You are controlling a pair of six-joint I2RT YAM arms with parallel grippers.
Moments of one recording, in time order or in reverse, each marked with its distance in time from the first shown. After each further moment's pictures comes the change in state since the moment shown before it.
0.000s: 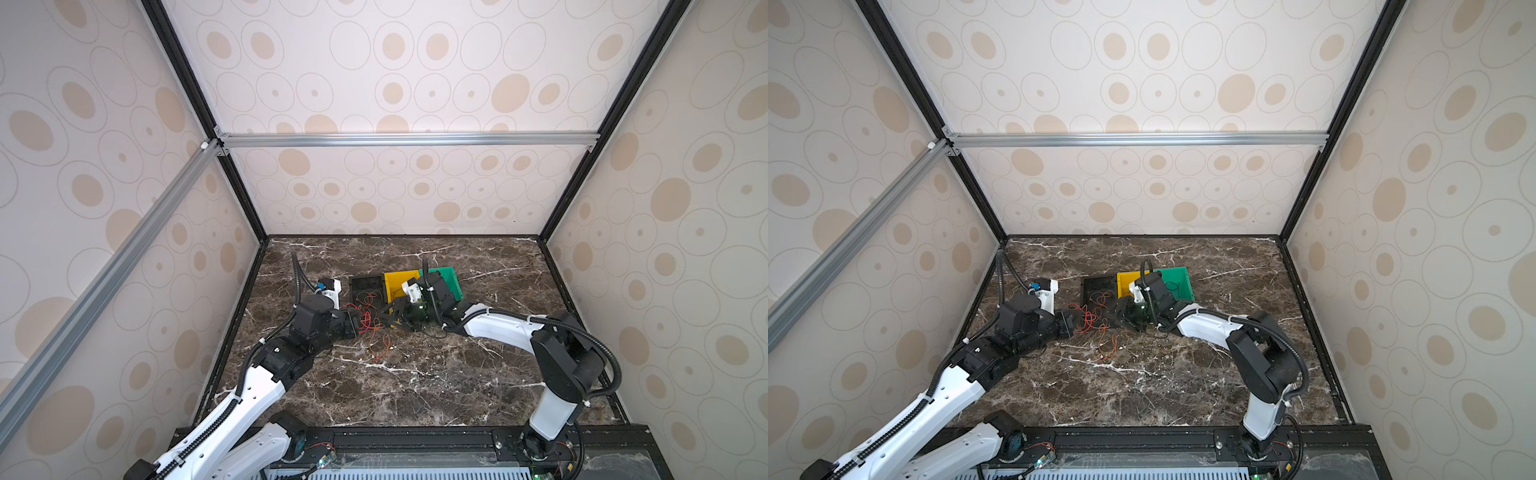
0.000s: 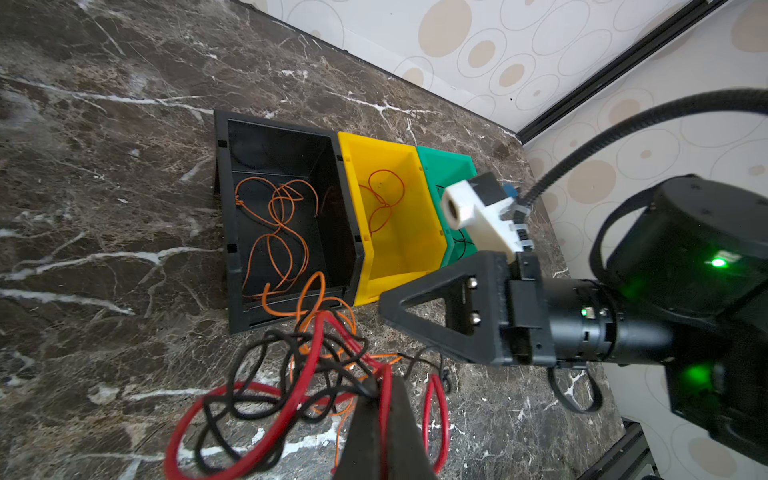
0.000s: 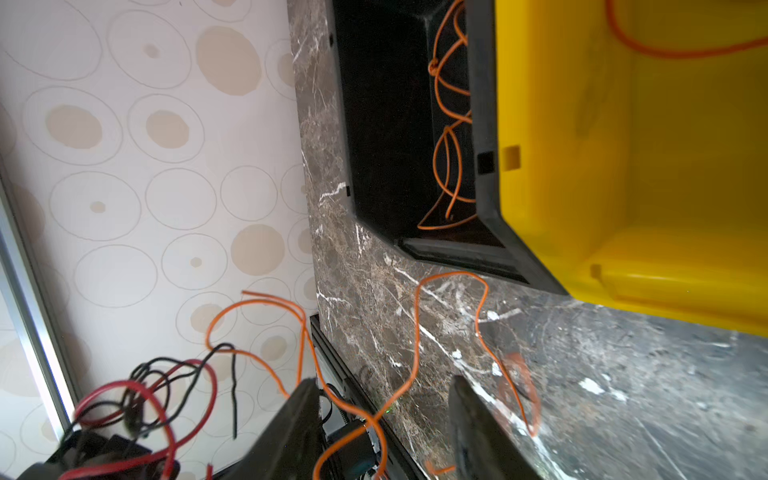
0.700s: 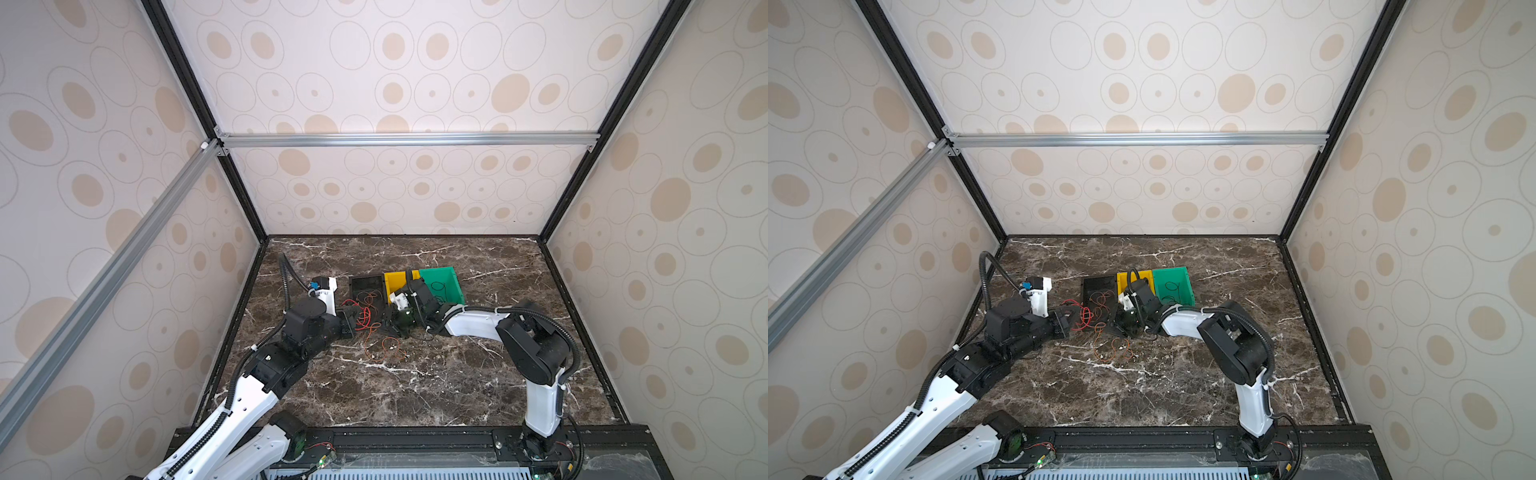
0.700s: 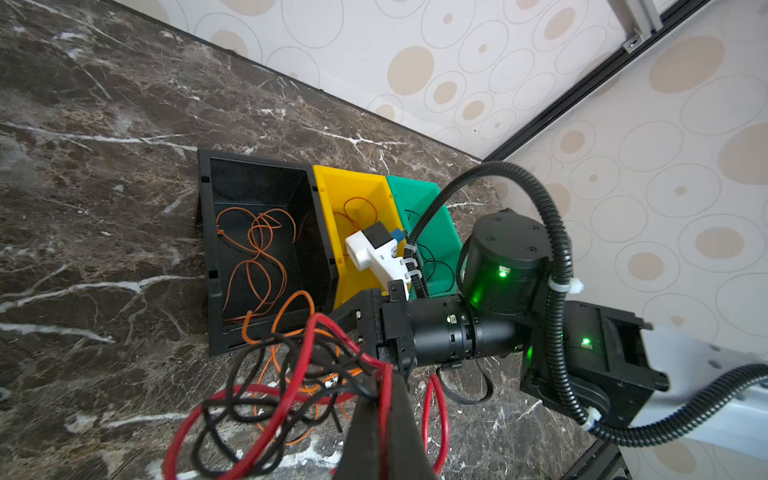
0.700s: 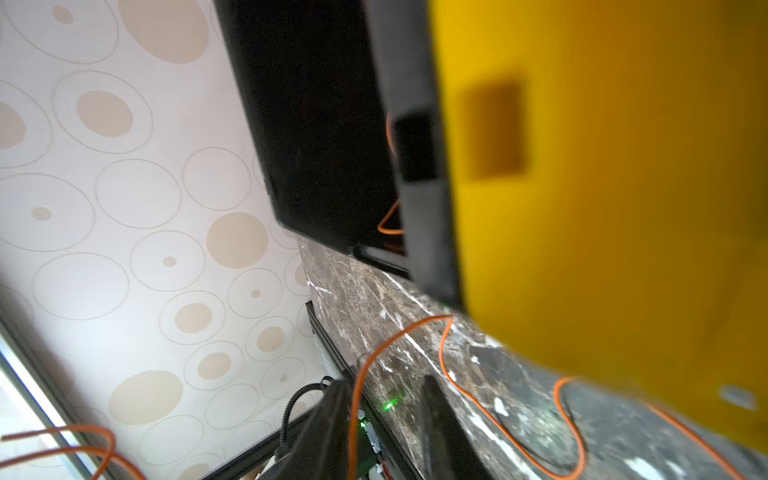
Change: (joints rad) left arm -0.006 -0.071 0.000 0.040 0.000 -0.016; right arm 0.034 0.169 0.060 0.080 -0.076 0.068
